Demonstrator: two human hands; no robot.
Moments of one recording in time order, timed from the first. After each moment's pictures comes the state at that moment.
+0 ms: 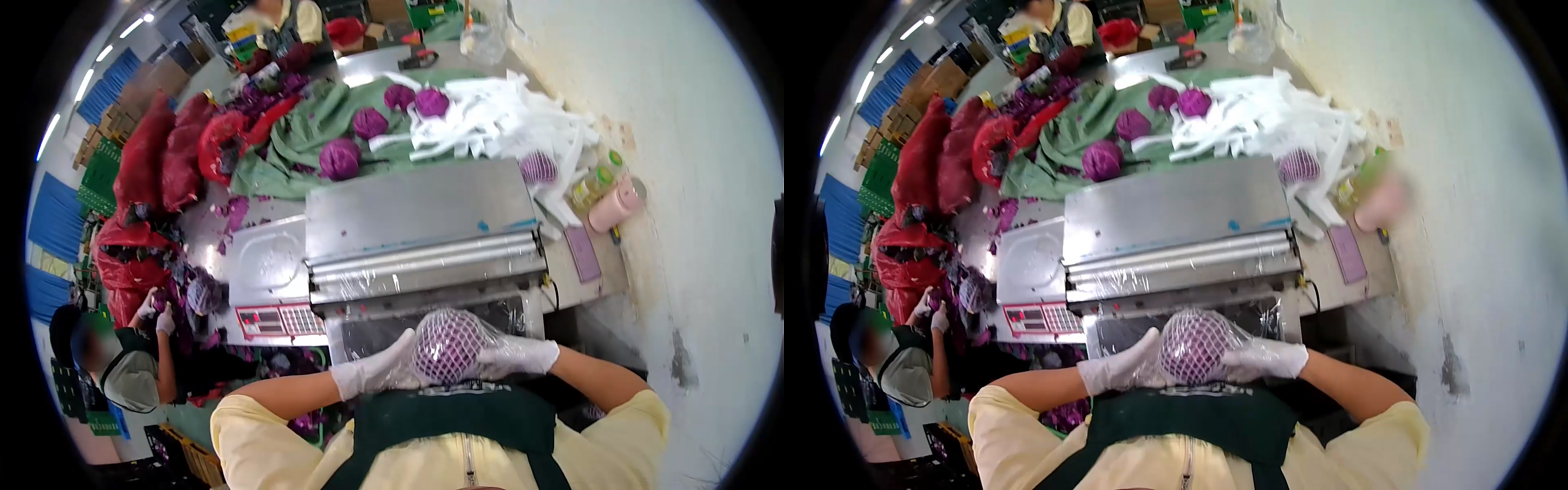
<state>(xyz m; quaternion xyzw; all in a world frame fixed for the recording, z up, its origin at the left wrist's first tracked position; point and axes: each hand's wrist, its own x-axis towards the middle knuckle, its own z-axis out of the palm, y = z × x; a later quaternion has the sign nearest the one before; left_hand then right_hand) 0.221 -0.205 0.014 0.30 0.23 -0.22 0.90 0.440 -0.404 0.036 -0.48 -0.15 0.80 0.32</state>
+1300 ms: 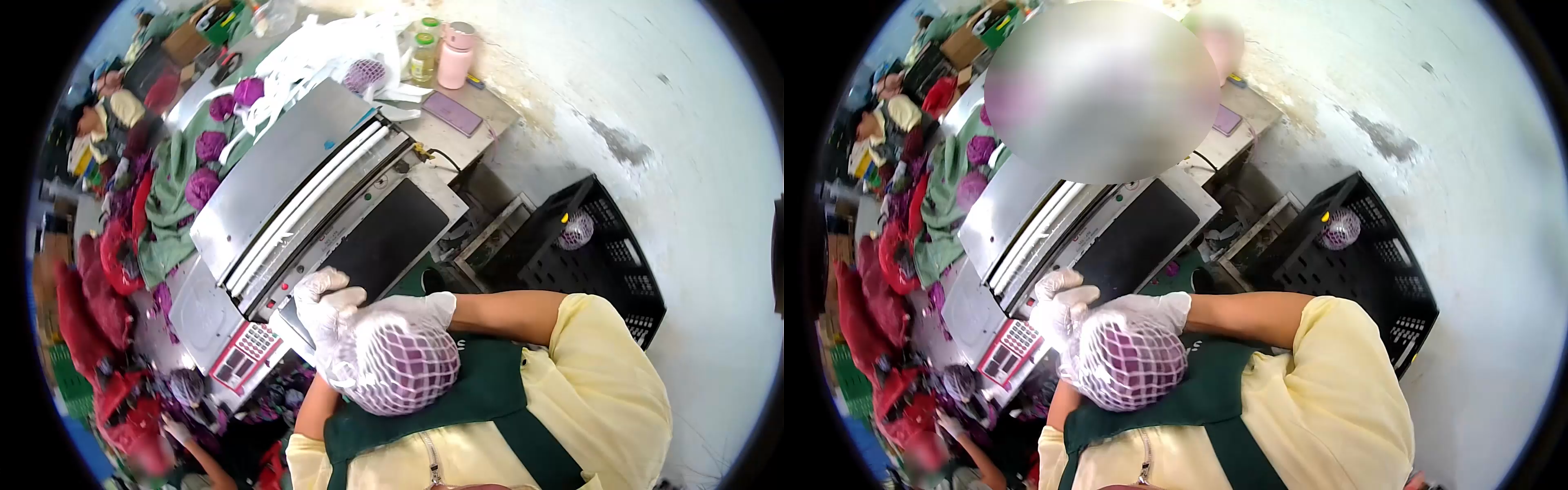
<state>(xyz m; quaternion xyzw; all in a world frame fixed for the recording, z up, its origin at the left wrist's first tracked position) 0.263 -0.237 0.051 0.84 -0.13 0.35 0.39 0.310 -0.365 -0.073 -0.24 -0.25 0.64 0.68</state>
